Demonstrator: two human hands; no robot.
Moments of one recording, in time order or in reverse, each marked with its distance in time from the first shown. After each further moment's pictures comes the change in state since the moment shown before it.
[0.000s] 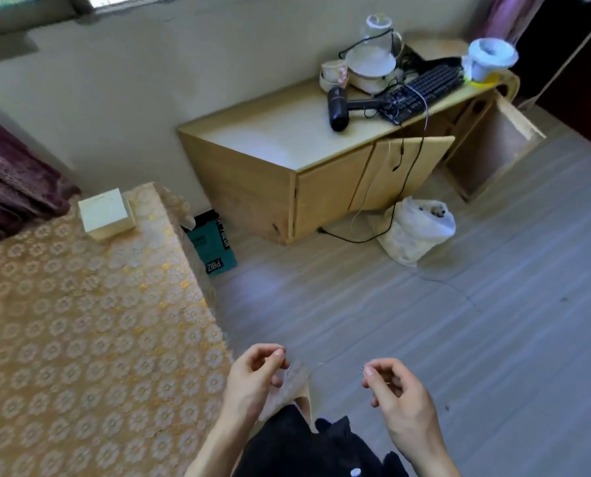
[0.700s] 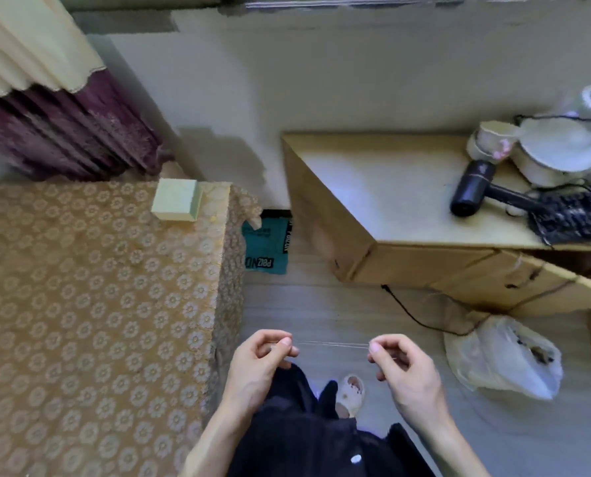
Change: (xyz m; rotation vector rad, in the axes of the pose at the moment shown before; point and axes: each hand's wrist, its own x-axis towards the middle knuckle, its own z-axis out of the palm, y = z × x) left_hand 0.168 0.146 0.062 -0.247 0.405 -0.042; right_hand 0.307 -0.198 0.030 -0.247 -0.519 -0.224
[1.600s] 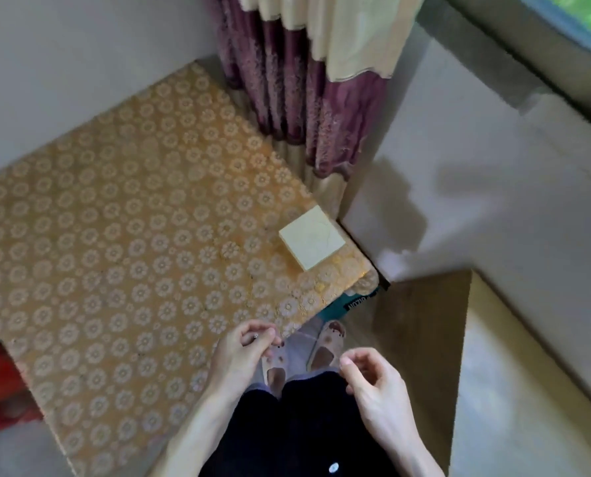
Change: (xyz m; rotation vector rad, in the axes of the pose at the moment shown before) left_hand 0.225 0.068 -0.148 -0.526 0.652 -0.231; right_hand 0.289 -0.208 0.257 -0.605 -0.759 -0.112
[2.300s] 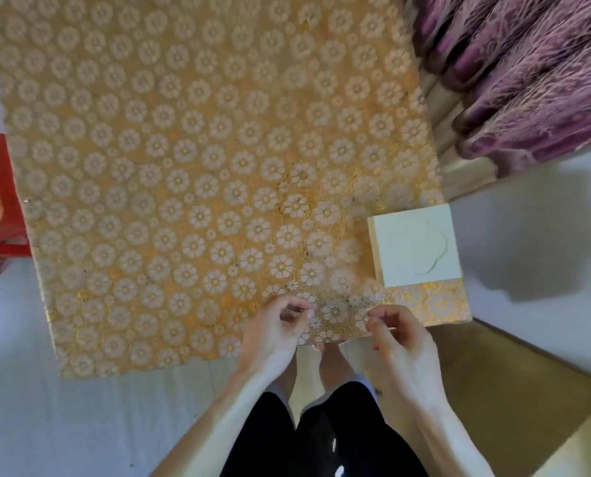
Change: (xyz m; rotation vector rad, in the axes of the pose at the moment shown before) left_hand 0.104 -0.060 0.018 0.174 0.267 -0.101; right_hand 0.182 -0.017 0.062 -0.284 -0.272 -0.075
